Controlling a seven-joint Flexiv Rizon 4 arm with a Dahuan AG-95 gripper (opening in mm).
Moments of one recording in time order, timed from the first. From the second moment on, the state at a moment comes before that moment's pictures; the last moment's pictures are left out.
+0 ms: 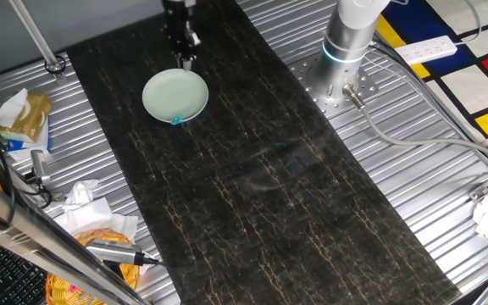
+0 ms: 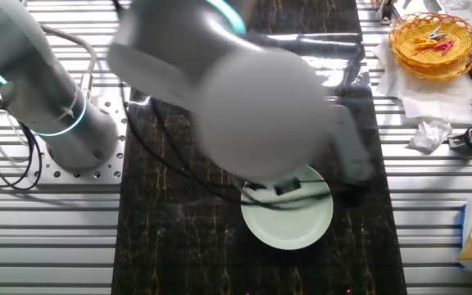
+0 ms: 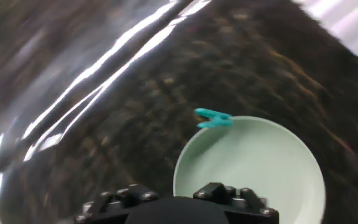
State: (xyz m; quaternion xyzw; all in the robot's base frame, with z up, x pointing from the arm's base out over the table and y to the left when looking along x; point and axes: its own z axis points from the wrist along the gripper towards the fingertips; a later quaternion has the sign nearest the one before) arm 0.435 -0.125 0.180 -0.10 0.98 0.09 0.12
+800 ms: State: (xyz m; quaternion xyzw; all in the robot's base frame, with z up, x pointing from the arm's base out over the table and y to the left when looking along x) arm 0.437 -0.126 0.178 -0.01 0.97 -0.01 0.24
